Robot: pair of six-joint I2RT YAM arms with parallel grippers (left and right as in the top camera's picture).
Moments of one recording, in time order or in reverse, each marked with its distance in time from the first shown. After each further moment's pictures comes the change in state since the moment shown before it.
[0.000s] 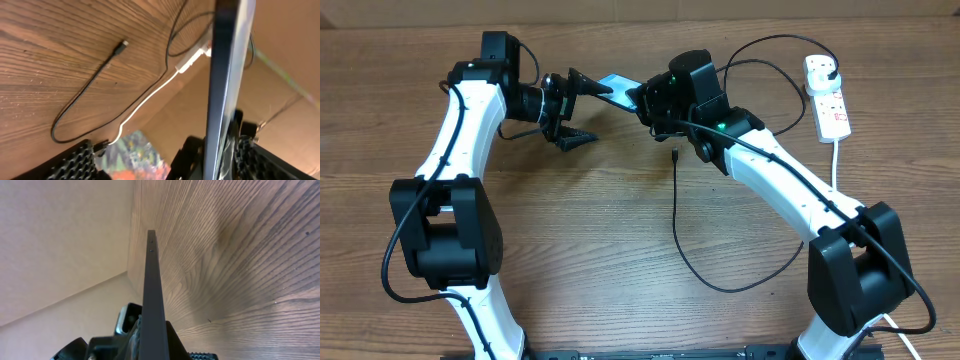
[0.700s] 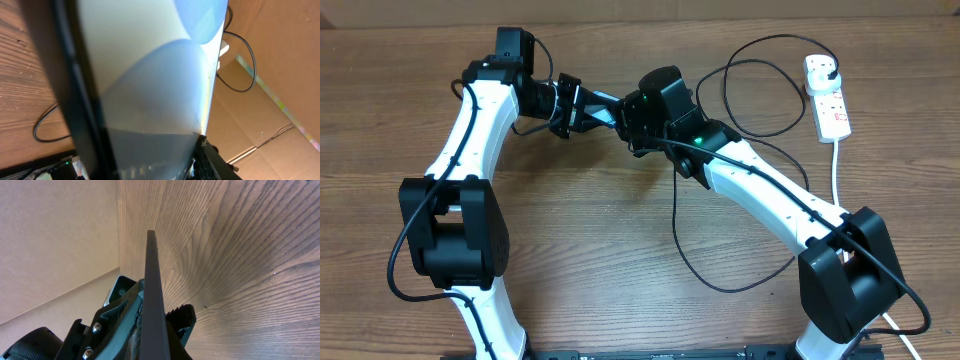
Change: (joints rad) left arm -0.050 0.000 0.000 0.066 -0.084 -0.227; right arm 0.106 0.000 -0.002 -0.033 0.078 0.096
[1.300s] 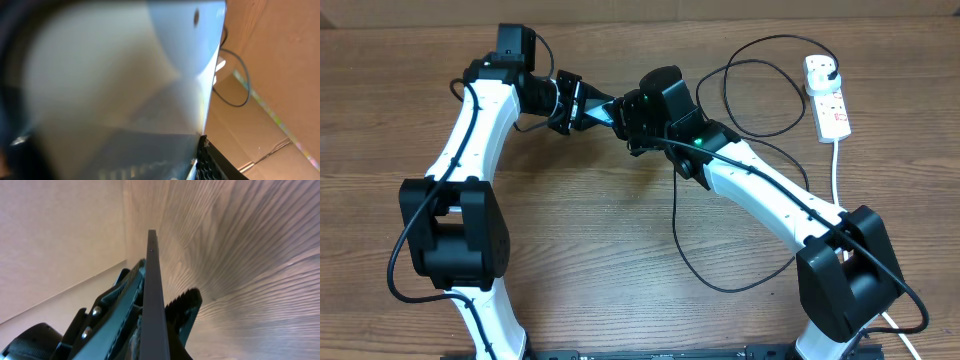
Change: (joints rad) left arm -0.005 -0.002 0.009 0.038 -0.076 -0.071; right arm -0.001 0.001 -0.012 0.079 -0.046 0.040
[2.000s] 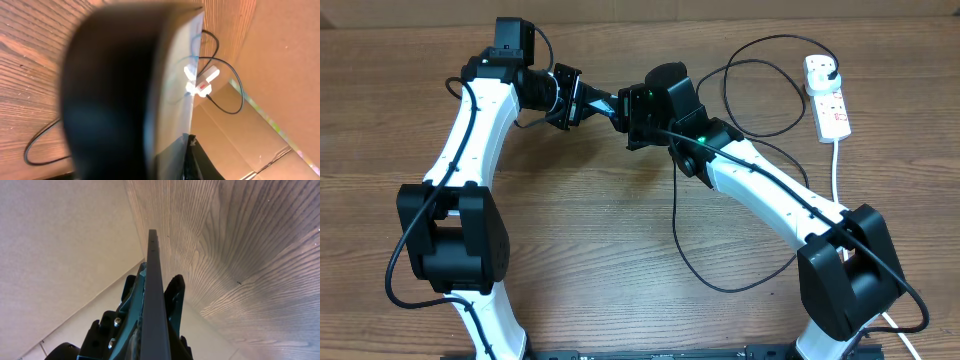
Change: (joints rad) left arm -0.008 -0.020 0.016 0.015 -0.064 -0.019; right arm -0.018 0.001 -0.005 0.050 -0.034 0.219
